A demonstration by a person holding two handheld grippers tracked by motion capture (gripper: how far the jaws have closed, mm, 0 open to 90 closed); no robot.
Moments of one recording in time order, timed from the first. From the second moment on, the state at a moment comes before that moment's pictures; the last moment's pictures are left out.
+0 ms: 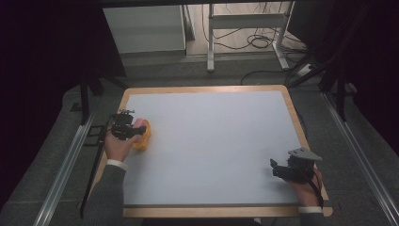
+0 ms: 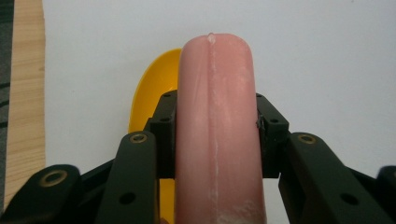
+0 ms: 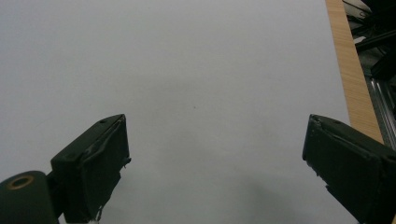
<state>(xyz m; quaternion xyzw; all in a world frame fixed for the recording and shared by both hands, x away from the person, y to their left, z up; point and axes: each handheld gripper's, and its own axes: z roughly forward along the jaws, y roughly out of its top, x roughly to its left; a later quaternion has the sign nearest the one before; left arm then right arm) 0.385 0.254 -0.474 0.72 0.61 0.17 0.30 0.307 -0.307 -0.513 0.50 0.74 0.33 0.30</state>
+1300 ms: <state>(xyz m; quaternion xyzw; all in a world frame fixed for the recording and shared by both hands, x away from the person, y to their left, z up) 0.347 0.248 -0.465 0.72 0.57 0.18 0.35 0.307 -0.307 -0.513 0.50 0.74 0.33 0.30</state>
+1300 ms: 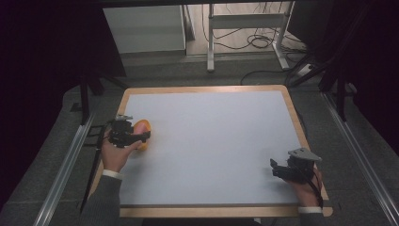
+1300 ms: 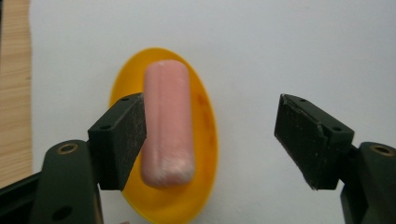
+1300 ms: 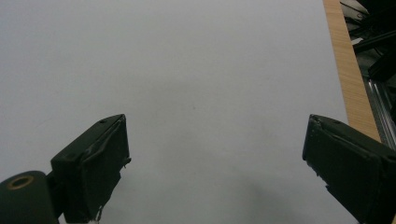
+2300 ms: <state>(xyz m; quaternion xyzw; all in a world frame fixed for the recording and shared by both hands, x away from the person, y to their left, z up) 0.278 0.231 -0.509 0.77 0.51 0.13 0.37 0.305 -0.306 -0.510 0.49 0.74 0.34 0.31</state>
